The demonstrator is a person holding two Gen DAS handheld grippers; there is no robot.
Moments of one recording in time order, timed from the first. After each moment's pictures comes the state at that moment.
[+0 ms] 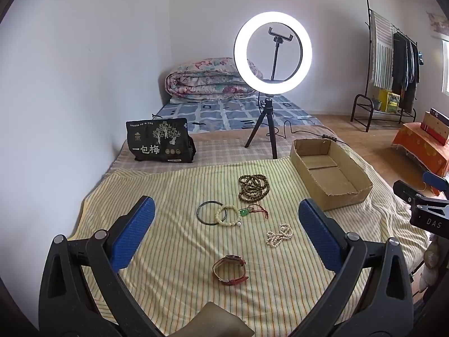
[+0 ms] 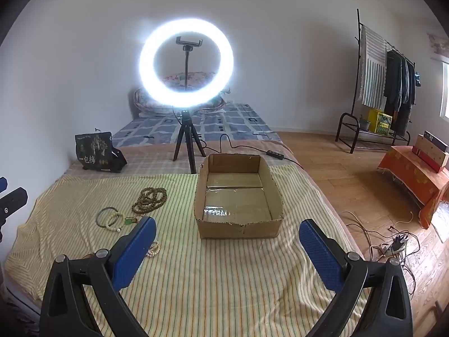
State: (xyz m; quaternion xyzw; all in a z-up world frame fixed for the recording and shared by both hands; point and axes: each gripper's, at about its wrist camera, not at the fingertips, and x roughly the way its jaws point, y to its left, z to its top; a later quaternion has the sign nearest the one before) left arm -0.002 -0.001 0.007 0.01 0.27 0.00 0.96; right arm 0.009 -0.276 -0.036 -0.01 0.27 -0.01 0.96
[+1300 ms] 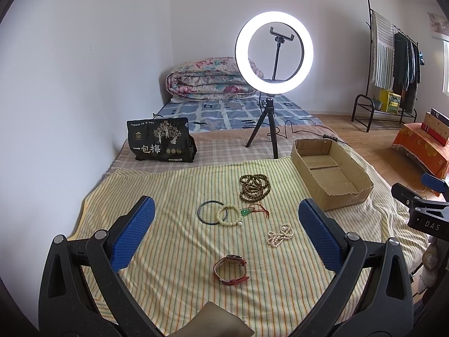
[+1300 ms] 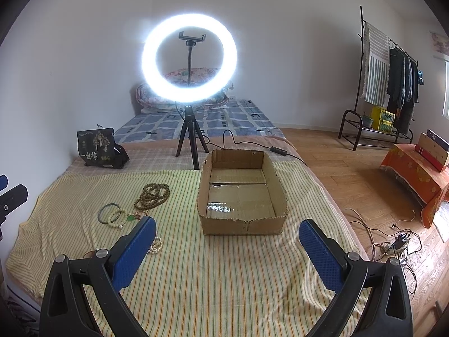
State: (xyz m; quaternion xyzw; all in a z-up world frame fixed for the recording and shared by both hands) left arm -0.002 0.000 0.008 0.01 0.27 0.00 0.96; right arm 0.011 -0.274 -0.041 -0.01 0.28 0.00 0.96
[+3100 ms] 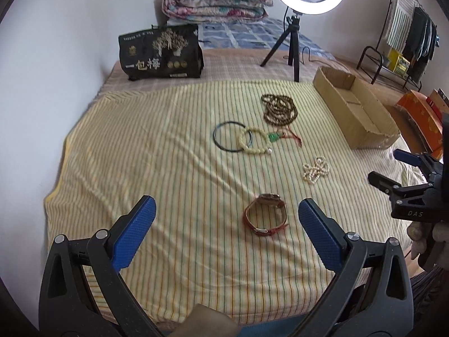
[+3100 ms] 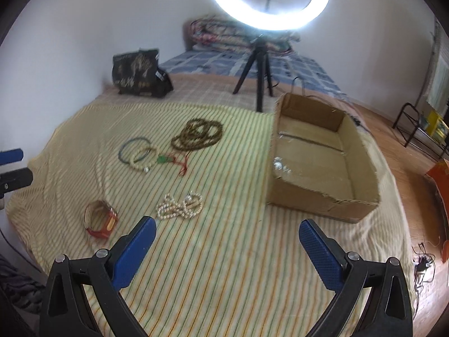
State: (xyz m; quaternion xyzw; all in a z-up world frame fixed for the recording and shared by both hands) left arm 0.049 0.062 -0.083 -0.02 0.46 -0.02 0.89; right arm 0.090 -0.205 -0.137 -0.09 0.43 0.14 0.89
